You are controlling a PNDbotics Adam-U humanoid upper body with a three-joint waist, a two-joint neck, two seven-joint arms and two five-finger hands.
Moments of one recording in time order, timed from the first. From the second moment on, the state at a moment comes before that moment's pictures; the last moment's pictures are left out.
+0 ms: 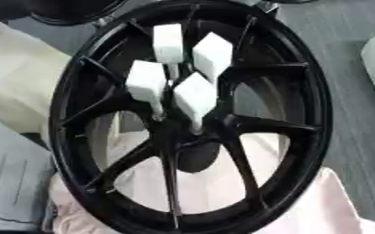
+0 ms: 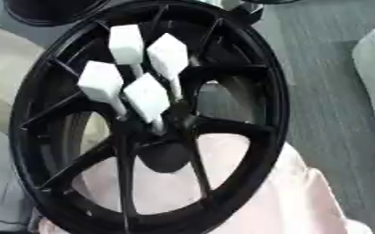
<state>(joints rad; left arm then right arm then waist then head) -0.75 1.16 -0.16 -1.99 0.13 0.08 -0.30 -0.52 -0.35 -0.30 -1.46 -0.12 -0.11 -0.19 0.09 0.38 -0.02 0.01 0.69</state>
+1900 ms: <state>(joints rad) -0.96 1.02 -0.49 -1.99 -0.05 0.28 -0.53 -0.52 -0.35 -0.29 -1.46 -0.12 -0.10 -0.18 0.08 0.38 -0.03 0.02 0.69</state>
